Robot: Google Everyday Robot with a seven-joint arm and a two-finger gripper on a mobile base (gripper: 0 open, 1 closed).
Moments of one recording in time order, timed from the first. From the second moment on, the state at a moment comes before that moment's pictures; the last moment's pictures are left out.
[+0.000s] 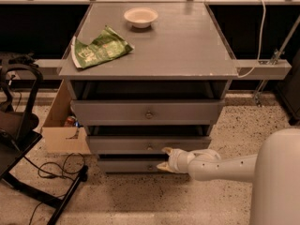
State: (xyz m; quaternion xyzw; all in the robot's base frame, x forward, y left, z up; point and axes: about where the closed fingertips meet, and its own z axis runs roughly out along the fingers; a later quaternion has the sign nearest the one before) arm 0.595 -0.069 0.378 -0.58 0.72 0.05 0.38
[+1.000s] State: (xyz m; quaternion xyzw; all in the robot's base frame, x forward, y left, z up) arm 0.667 -0.065 0.378 -0.57 0.72 0.02 0.39
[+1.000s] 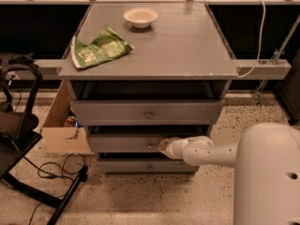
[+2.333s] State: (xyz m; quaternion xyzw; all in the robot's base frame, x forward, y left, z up) arm 0.482 -0.074 0.439 -0.65 0.69 0.06 0.32
